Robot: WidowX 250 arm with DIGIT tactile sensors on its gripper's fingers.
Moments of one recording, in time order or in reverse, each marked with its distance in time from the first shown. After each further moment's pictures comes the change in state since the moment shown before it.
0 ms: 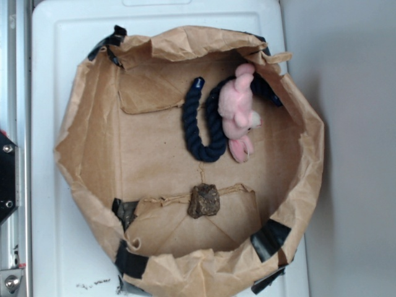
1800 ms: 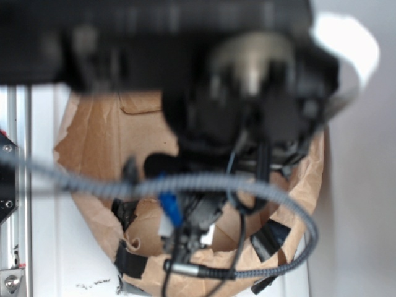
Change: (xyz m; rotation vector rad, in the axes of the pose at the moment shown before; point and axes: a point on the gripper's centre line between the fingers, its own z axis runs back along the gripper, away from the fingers) arm 0.145 0.009 -0.057 -0.166 0.005 -0.305
